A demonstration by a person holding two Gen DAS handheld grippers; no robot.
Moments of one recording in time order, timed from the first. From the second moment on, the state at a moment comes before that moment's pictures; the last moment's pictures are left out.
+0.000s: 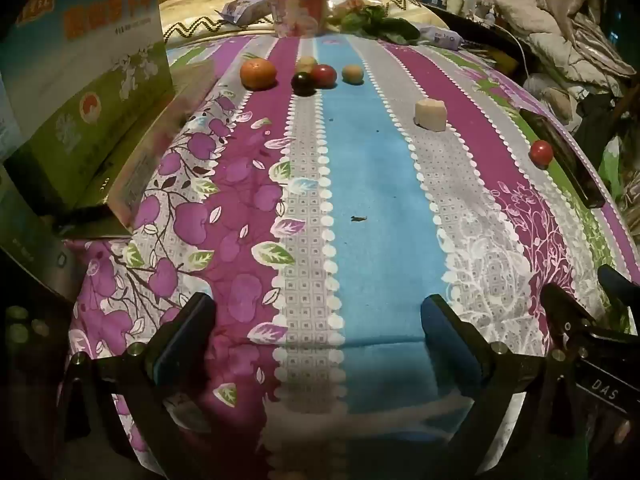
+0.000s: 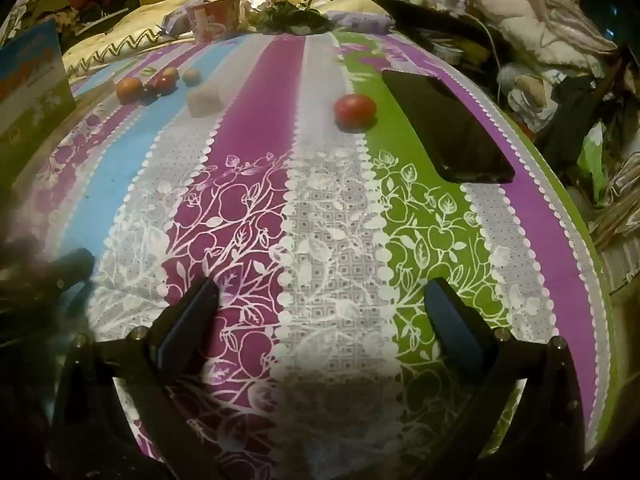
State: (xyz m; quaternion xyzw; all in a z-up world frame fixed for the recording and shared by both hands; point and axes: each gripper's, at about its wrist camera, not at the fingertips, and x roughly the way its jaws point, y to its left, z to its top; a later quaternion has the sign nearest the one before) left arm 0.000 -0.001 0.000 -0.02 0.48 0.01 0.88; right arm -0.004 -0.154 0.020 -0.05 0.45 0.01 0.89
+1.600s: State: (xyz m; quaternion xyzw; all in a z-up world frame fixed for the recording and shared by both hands) left arm -0.005 0.009 0.006 -0.05 0.47 -0.01 0.88; right arm -0.004 -0.154 0.020 -0.05 0.46 0.02 0.89
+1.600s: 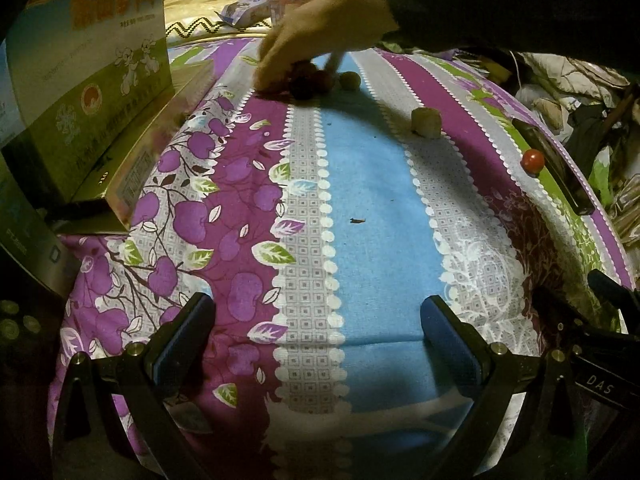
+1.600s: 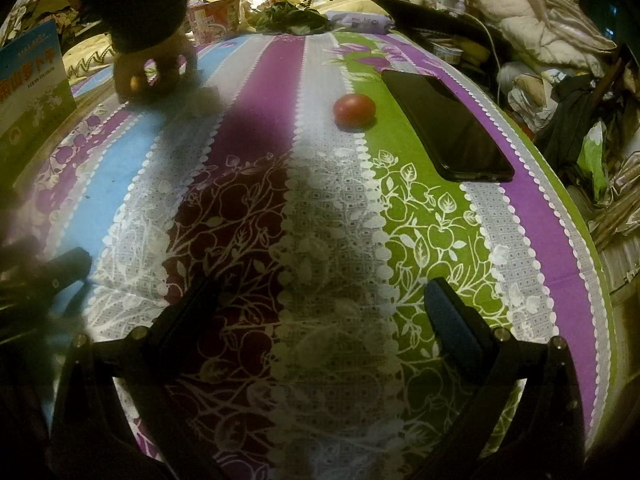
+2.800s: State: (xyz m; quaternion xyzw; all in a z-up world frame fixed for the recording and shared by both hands) left arm -0.030 0.030 0.009 -0.08 0.48 -0.10 0.87; right arm -0.005 -0.154 0.020 -0.05 0.46 0.02 0.89
